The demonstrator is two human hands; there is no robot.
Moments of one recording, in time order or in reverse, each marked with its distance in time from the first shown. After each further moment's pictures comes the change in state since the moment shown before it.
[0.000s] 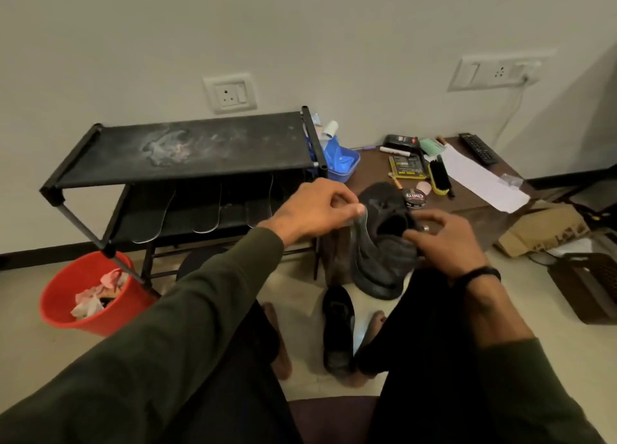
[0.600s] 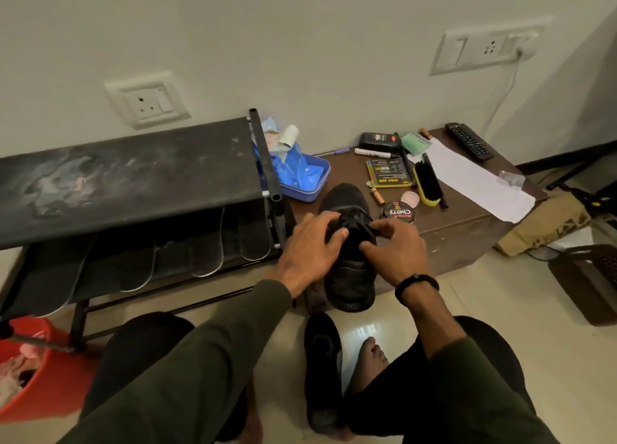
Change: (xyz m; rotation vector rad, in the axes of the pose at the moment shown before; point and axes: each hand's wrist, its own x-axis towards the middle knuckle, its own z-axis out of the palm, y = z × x) left_hand 0.144 -0.068 0.106 0.060 0.082 -0.061; right_hand 0.148 0.044 0.047 -0.187 0.130 -0.010
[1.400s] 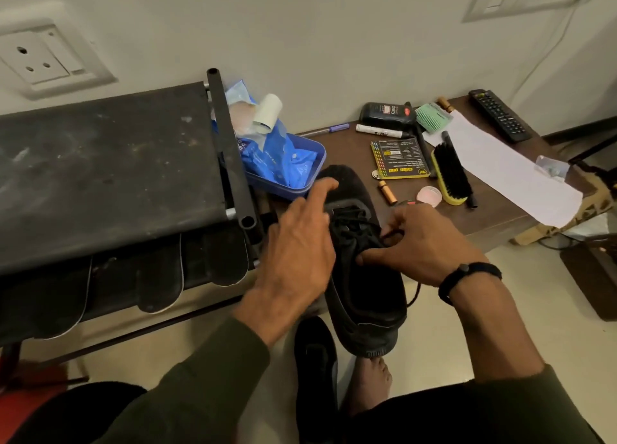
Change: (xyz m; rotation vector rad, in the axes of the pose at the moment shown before) left_hand 0.055 -0.007 0.001 0.058 0.124 0.073; right_hand 0.075 -0.030 -0.014 -0.383 -0.346 0.053
